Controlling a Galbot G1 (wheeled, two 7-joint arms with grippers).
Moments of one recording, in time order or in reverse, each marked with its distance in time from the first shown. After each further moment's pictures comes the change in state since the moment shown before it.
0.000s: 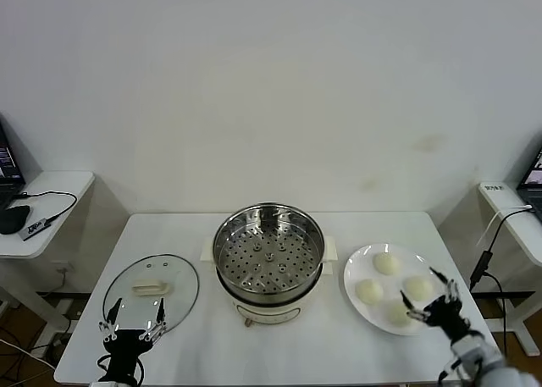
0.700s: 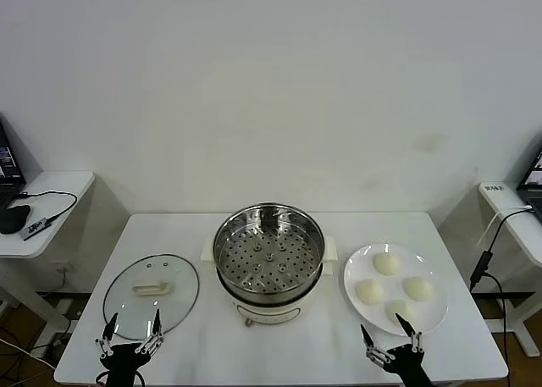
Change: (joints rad) left arm 0.060 -0.022 0.007 0.004 -0.086 -0.064 -0.032; right arm -0.230 0.367 -0.114 0.102 0.389 0.077 0.099
